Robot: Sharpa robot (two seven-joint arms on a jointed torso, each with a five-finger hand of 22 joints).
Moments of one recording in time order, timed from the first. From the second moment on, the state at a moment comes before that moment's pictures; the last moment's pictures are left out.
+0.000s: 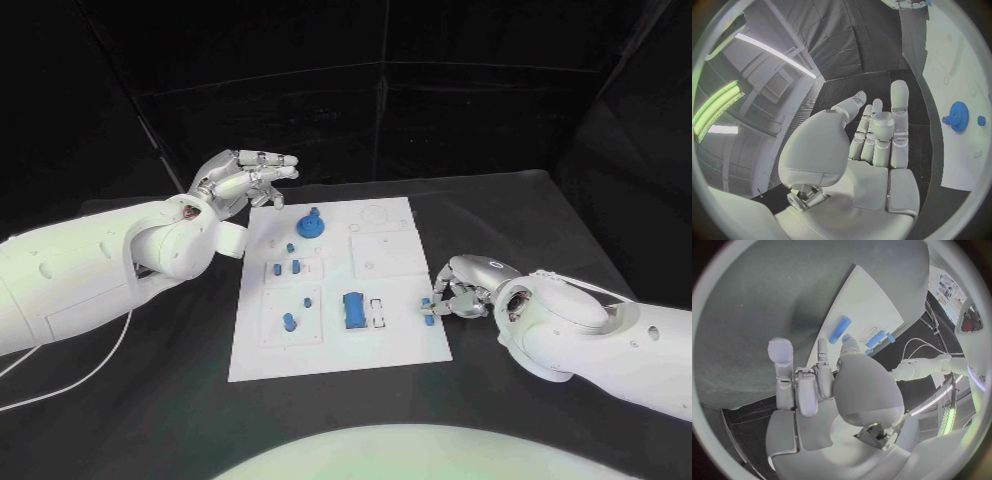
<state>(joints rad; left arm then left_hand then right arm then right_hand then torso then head) 1.22 -0.82 -0.07 1.37 -0.05 -0.16 0.40 1.28 -0.05 0.40 -0.12 0.06 0.97 0.19 0.12 0.07 1.01 0.12 0.37 0.09 1.34 0.02 1.19 0.79 0.17 1.21 0.12 0.71 0.65 0.97 -1.02 -0.05 1.81 -1.57 -0.32 -0.53 1.29 0.00 -0.27 0.24 0.38 1.02 0.07 0.36 0.37 1.44 0.00 1.36 1.31 1.47 -0.06 1.55 1.31 0.16 1.26 0.04 1.14 0.70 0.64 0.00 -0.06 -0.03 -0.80</state>
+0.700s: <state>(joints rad) 1.22 -0.82 -0.07 1.38 -0.05 -0.16 0.40 1.28 -0.05 0.40 -0.12 0.06 0.97 0.20 0.12 0.07 1.01 0.12 0.37 0.09 1.34 0.02 1.19 0.79 0.17 1.21 0.12 0.71 0.65 0.97 -0.97 -0.04 1.79 -1.62 -0.28 -0.54 1.43 0.00 -0.24 0.15 0.33 1.01 0.07 0.36 0.38 1.44 0.00 1.36 1.32 1.47 -0.07 1.54 1.31 0.16 1.26 0.04 1.13 0.69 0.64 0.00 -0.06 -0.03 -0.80</state>
